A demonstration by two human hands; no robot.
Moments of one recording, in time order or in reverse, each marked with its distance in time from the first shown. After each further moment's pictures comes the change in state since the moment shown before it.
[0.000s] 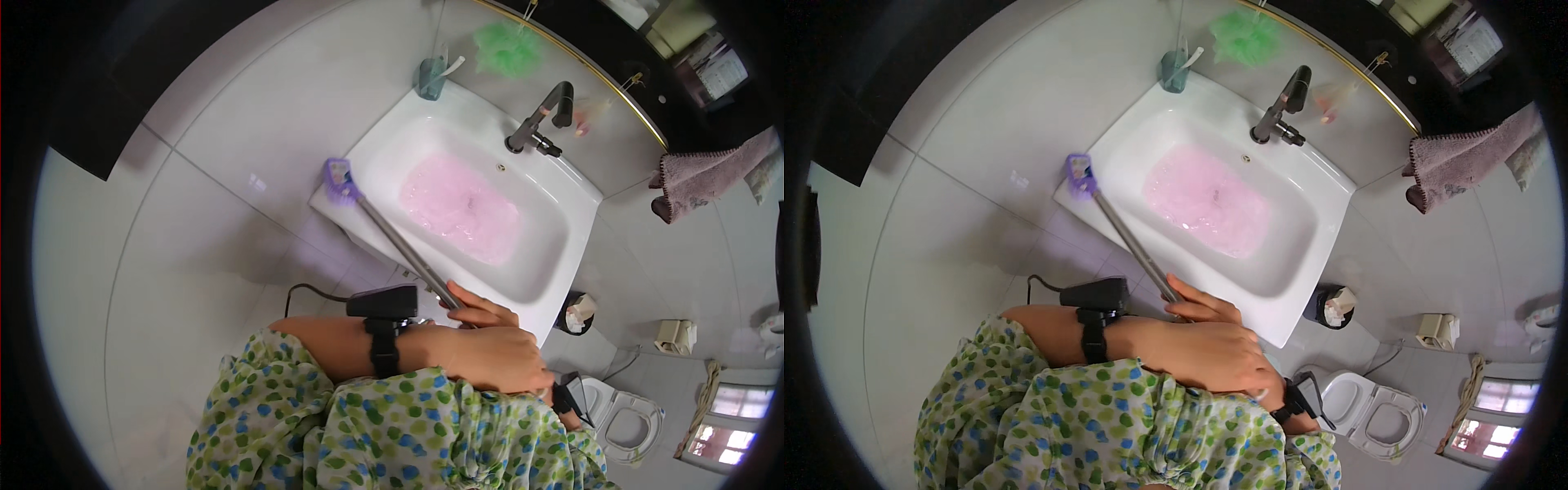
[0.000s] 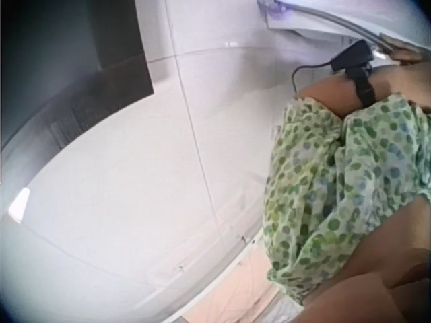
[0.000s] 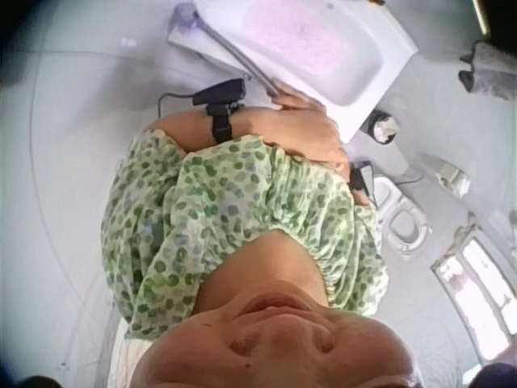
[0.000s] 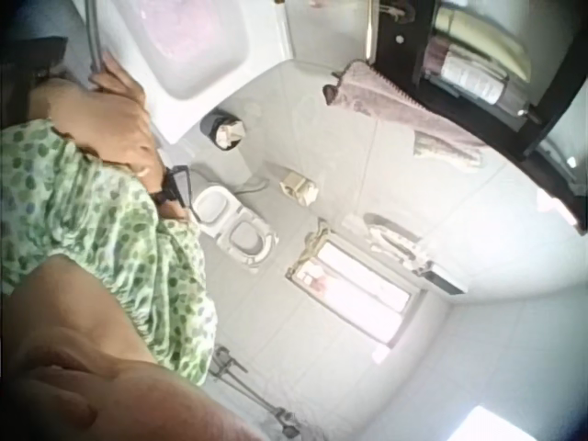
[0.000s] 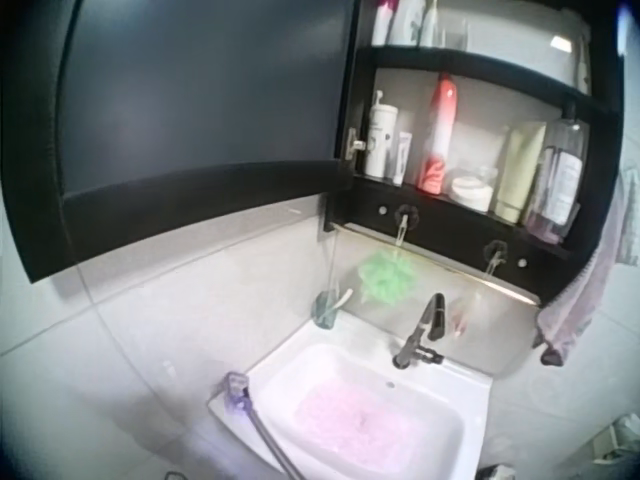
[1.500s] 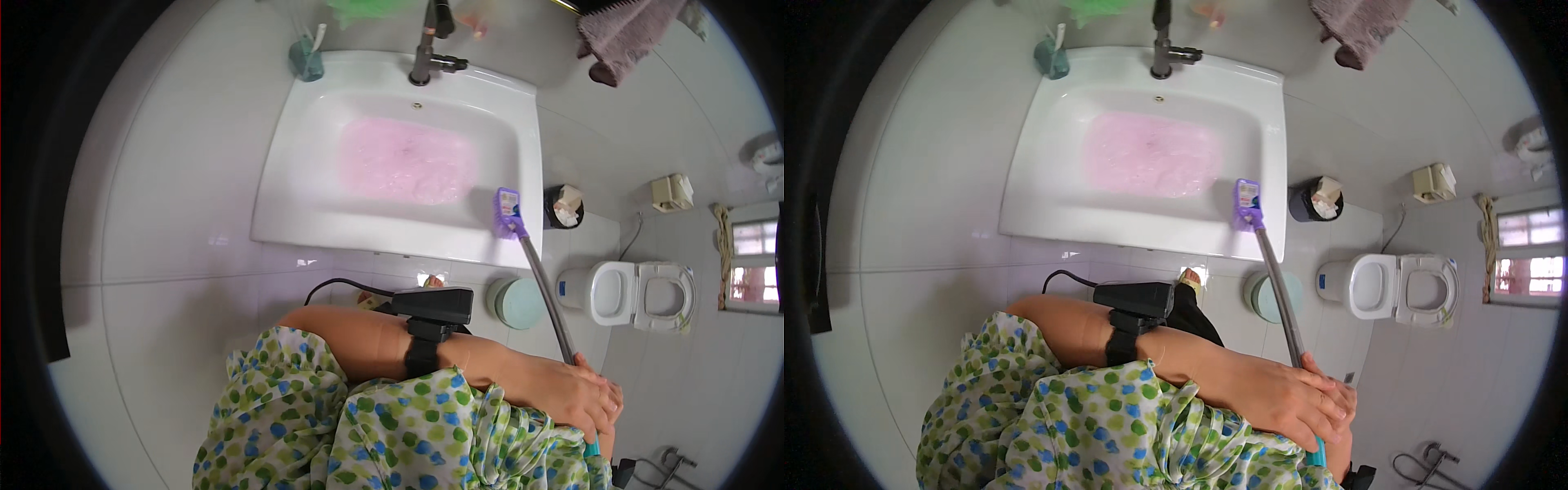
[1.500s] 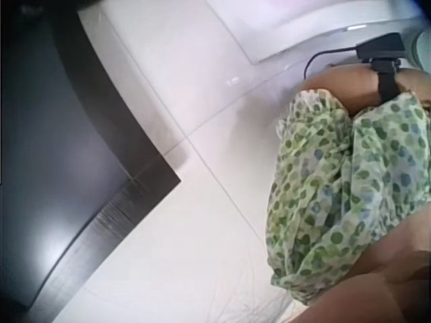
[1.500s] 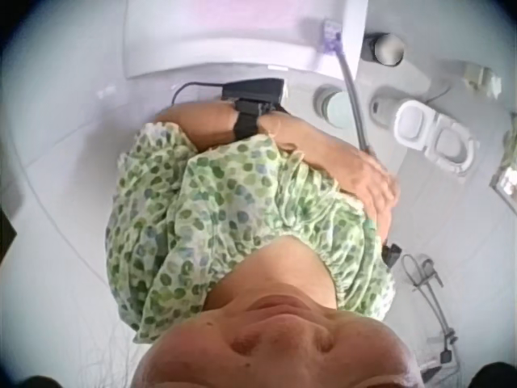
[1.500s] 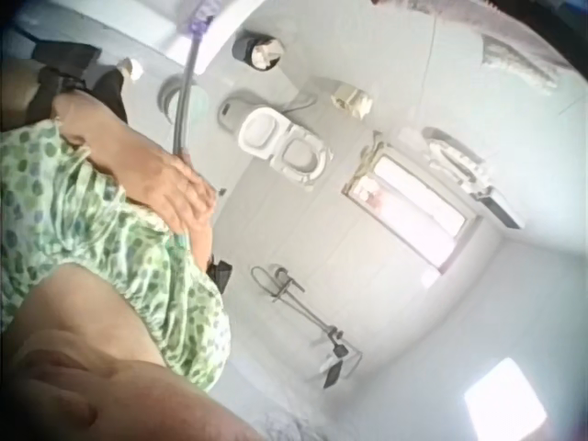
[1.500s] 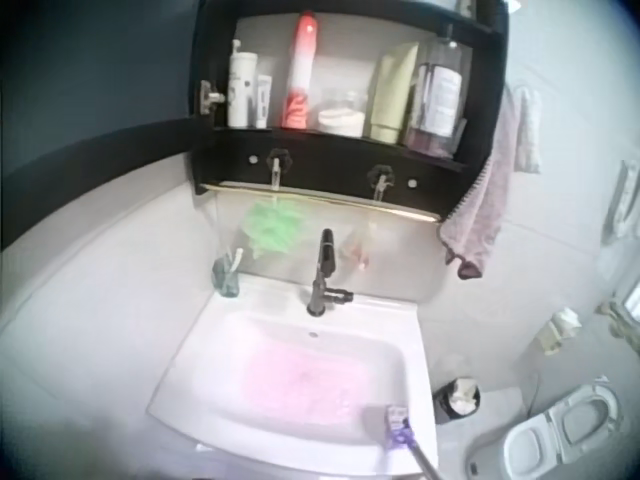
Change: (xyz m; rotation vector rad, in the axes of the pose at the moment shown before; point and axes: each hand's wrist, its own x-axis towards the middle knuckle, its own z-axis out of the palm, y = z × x) left_hand 0.020 0.049 0.134 -0.931 -0.239 0.615; right_hand -0.157 -0.123 0.053 -0.867 0.305 0.492
